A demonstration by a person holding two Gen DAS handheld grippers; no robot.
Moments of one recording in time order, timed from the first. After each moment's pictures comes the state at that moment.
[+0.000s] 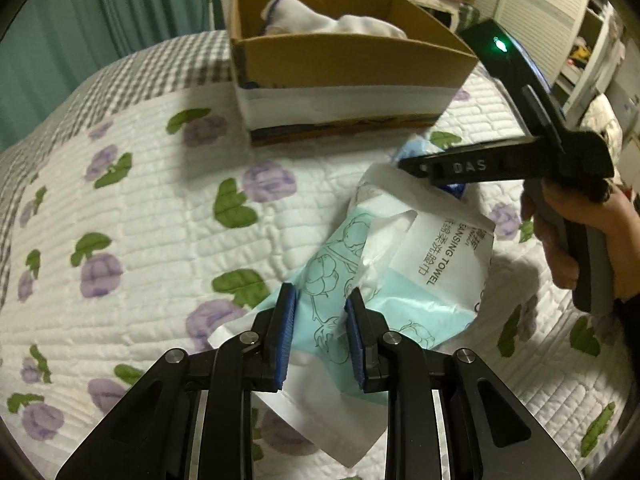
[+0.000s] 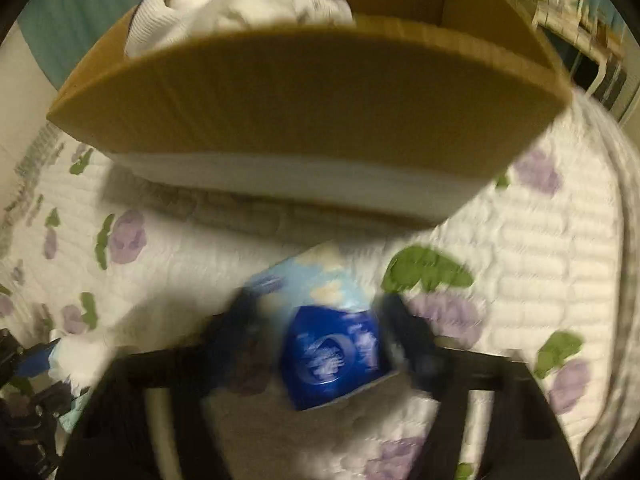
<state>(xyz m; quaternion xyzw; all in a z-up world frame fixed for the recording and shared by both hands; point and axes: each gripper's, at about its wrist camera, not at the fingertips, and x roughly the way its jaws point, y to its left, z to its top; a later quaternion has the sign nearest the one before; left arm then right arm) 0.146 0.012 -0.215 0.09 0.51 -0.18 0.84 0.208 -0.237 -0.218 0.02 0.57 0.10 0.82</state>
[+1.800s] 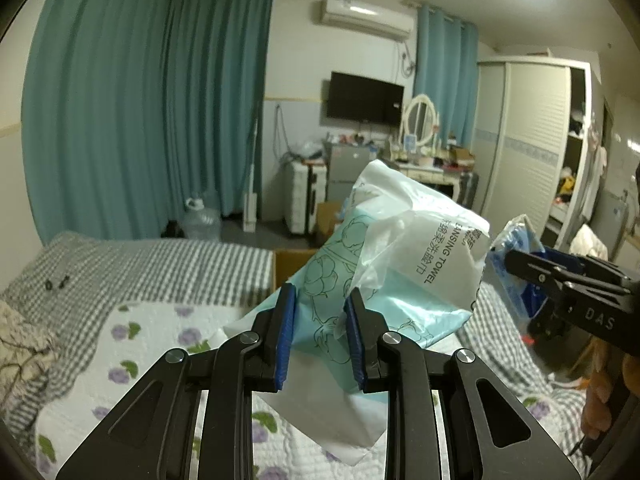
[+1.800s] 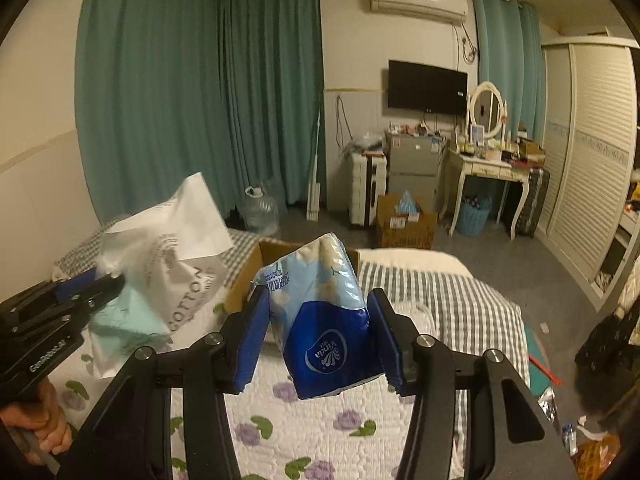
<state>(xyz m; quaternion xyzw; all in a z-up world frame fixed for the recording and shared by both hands) 0.077 0.016 0.009 -0.01 0.23 -0.15 0.96 0.014 -0.242 0.099 0.00 0.27 0.03 0.96</state>
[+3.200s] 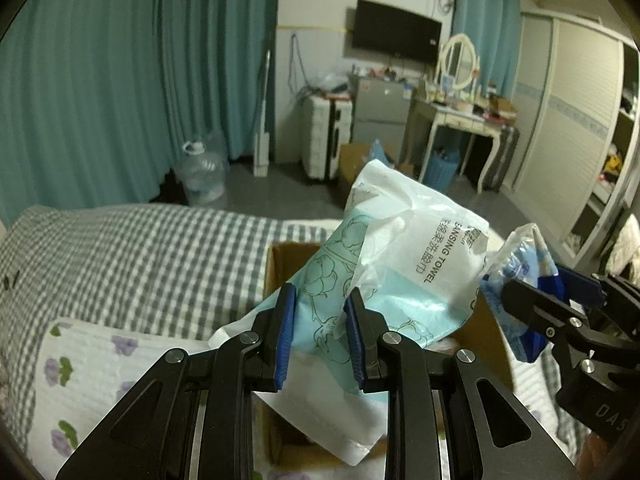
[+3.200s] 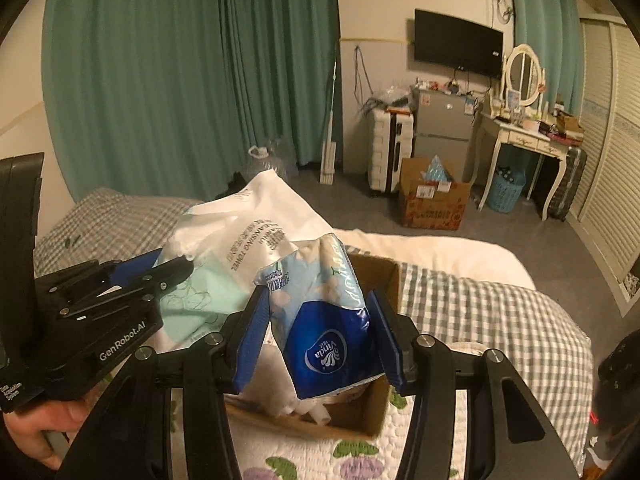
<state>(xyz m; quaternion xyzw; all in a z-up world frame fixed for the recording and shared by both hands) 0.318 -0.047 -0.101 0.01 0.35 -0.12 0.93 0.267 -0.235 -0.028 0.00 0.35 0.07 0.93</state>
